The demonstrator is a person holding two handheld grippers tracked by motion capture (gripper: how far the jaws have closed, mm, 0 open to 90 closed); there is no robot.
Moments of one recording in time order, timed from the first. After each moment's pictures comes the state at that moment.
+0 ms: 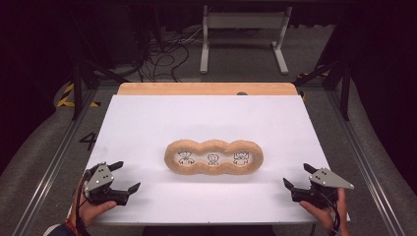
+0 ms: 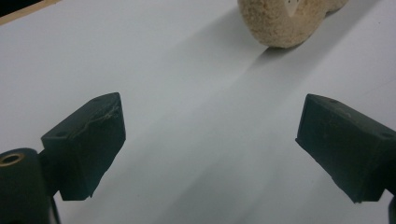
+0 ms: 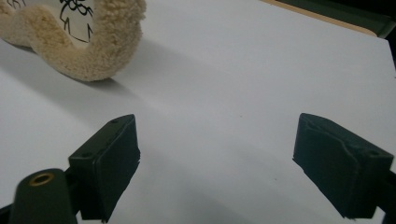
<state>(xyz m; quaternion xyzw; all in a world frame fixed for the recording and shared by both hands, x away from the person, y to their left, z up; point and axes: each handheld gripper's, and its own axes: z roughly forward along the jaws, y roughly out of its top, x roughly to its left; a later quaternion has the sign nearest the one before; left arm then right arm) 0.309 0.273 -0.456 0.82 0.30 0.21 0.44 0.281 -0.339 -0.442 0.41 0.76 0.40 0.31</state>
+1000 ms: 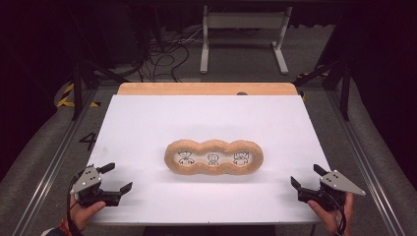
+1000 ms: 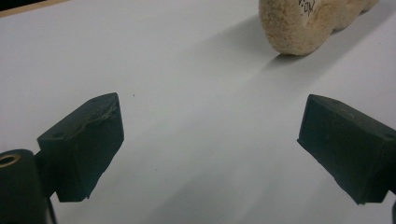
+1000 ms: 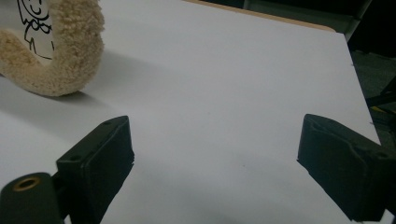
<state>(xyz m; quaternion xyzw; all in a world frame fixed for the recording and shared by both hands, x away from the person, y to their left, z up) 0.305 0.295 -0.462 0.79 0.32 0.21 0.47 0.273 -0.356 -0.446 0.44 0.71 0.42 0.34</state>
